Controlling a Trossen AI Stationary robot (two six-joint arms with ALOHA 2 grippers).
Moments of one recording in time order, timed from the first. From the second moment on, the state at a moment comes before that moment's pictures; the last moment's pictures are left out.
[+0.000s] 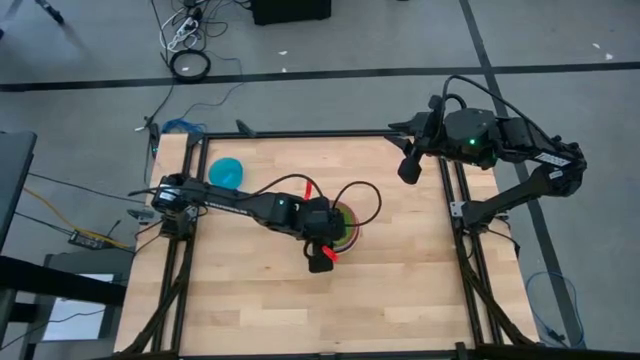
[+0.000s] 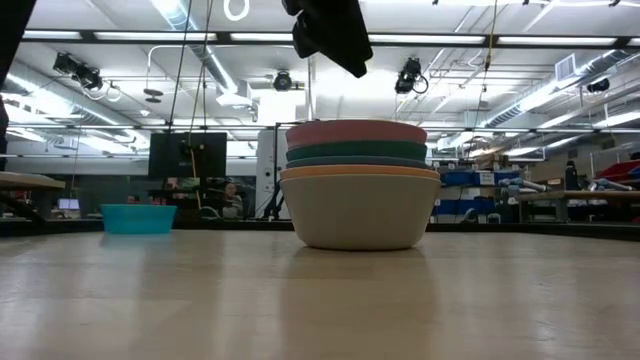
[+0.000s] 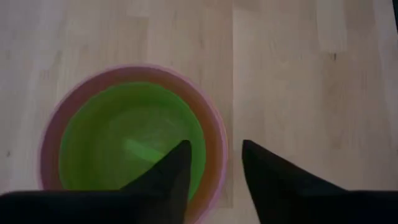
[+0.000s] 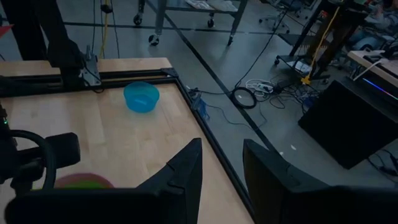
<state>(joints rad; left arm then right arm) -0.19 1.89 1.76 -0.85 -0.15 -0.19 0.03 1.19 1.69 -0.92 0.56 -0.03</state>
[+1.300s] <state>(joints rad) 0.26 1.29 0.78 -1.04 -0.36 -0.56 0.05 1.19 1.69 -0.98 0.56 -0.02</state>
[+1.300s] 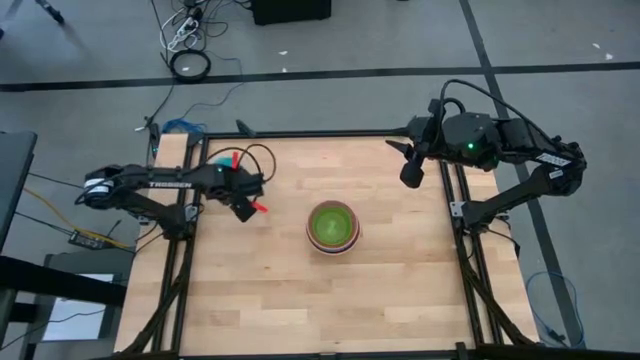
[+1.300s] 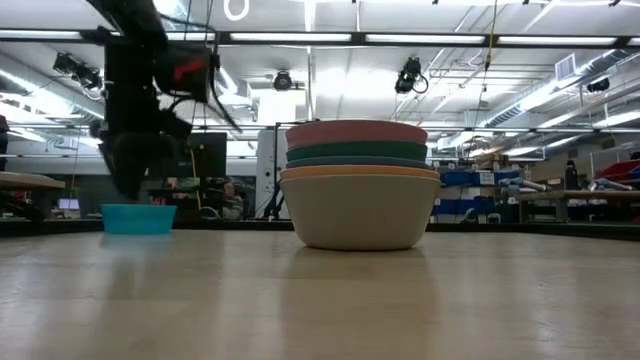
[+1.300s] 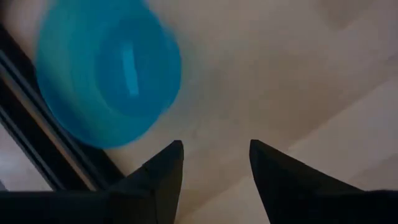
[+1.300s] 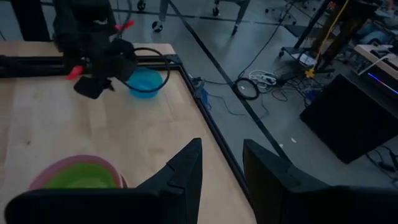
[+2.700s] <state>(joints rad) 0.55 1.54 0.77 -0.78 -0.21 -0.29 0.04 1.19 1.69 -0.98 0.56 -0.01</state>
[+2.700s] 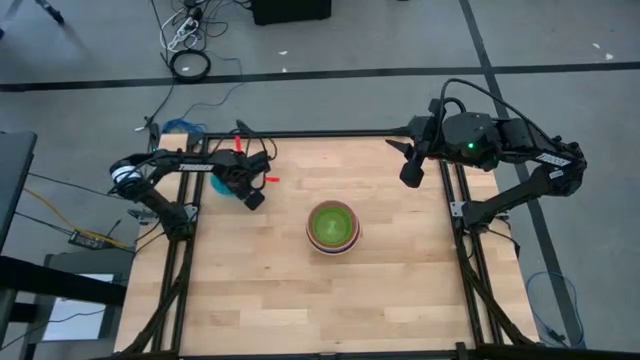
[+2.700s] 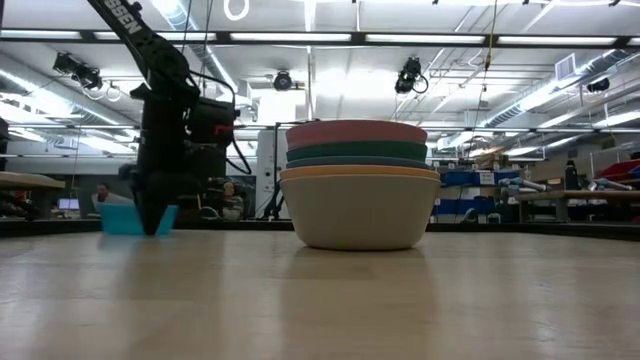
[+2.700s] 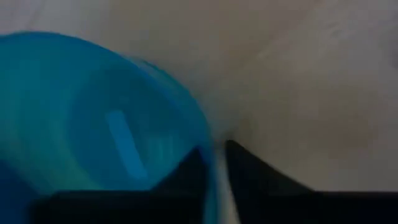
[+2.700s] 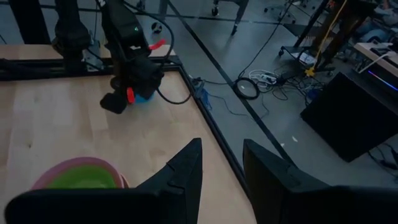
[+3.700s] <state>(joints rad) 0.00 1.56 1.55 -0.90 -0.05 -0.23 -0.01 1.19 1.69 -0.98 0.56 -0.01</state>
